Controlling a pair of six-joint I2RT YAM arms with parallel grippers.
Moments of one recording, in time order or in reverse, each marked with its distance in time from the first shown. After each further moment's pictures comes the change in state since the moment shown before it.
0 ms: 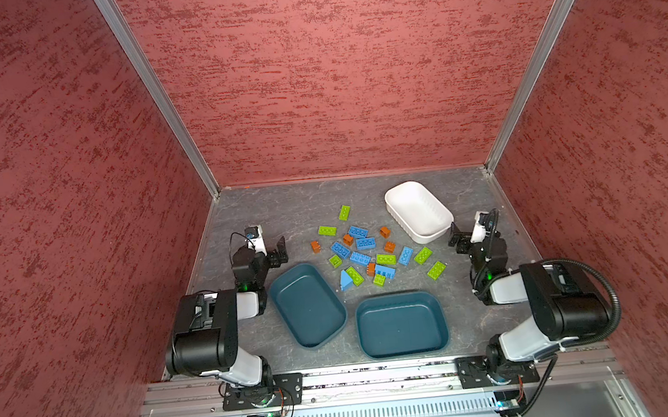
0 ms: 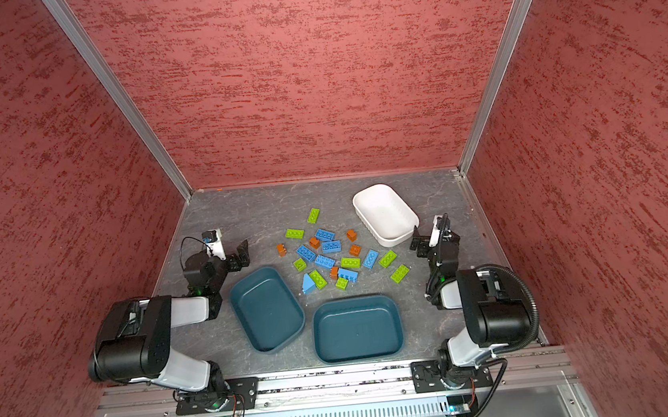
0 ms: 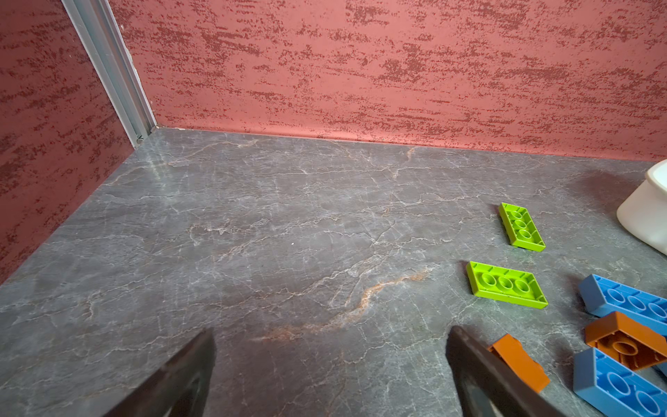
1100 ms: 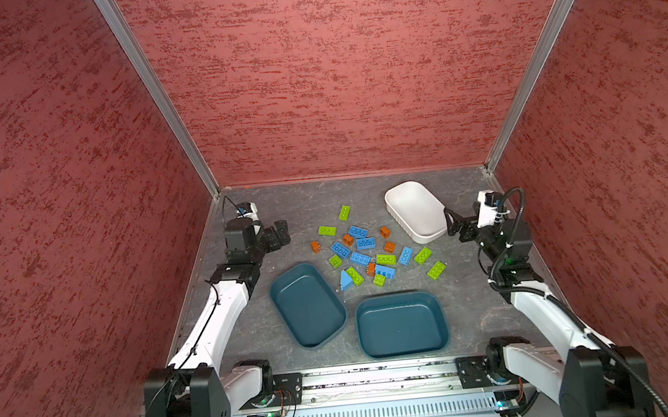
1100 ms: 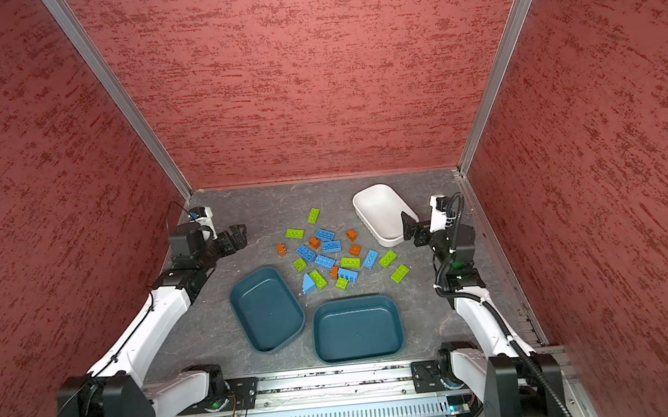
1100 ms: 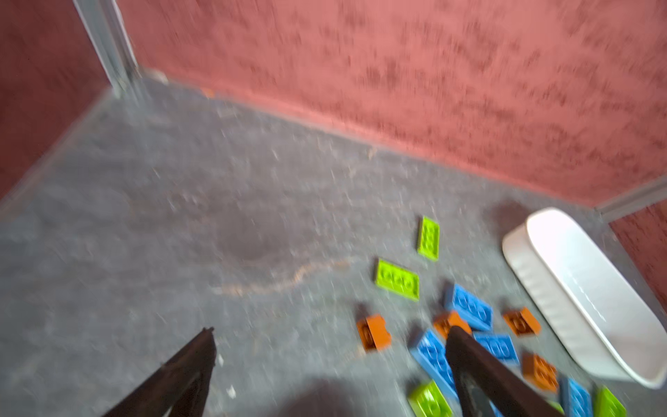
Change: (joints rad) left arm -0.124 -0.355 0.429 -1.077 -0.040 -0.265; right arm 0.006 -0.515 0.229 -0.694 -0.404 0.062
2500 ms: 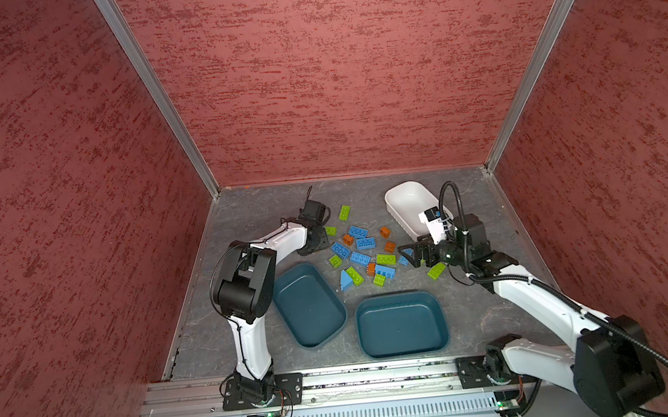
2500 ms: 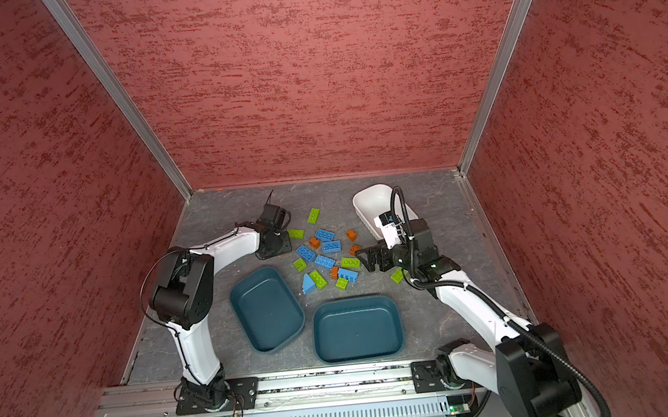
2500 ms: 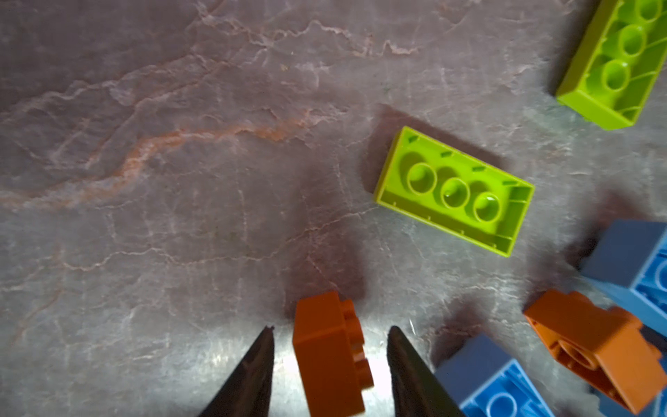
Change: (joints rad) left arm -0.308 0.779 0.494 -0.318 -0.238 -0.201; right arm 0.342 0.121 0.137 -0.462 -0.174 0.031
